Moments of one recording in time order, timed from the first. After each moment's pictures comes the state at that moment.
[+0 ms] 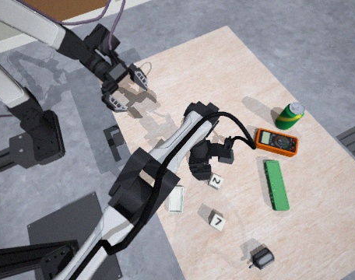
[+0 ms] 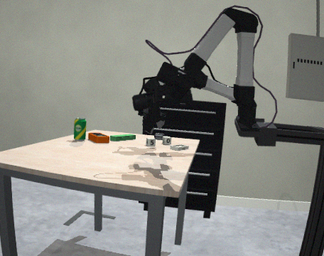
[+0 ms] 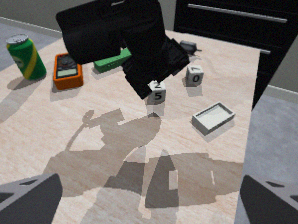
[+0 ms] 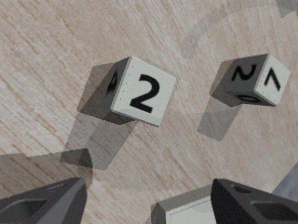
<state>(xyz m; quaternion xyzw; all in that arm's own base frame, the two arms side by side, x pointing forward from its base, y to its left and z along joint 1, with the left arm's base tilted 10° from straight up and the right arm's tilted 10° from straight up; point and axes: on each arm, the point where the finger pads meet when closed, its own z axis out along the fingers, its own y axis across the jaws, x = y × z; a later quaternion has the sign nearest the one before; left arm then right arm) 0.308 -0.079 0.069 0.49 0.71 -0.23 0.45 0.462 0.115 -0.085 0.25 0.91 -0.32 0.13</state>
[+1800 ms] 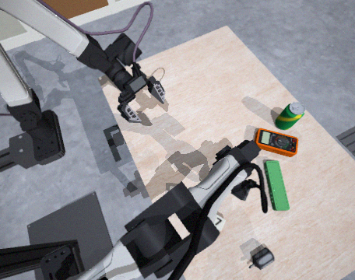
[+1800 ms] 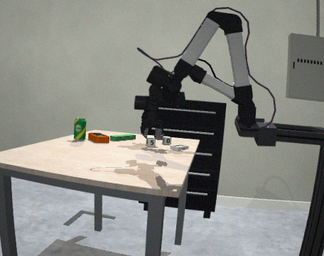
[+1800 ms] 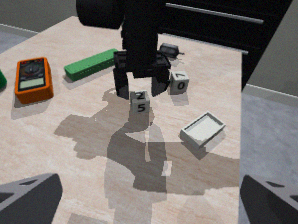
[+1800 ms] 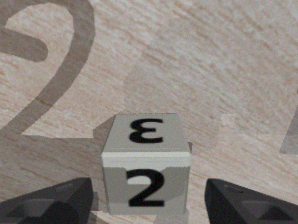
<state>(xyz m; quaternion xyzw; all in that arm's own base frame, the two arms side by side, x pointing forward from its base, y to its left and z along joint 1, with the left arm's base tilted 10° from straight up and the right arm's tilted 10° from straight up) 0.334 -0.132 0.048 0.51 0.70 -0.27 0.41 0.488 0.065 -0.120 0.47 0.88 -0.06 0.06</state>
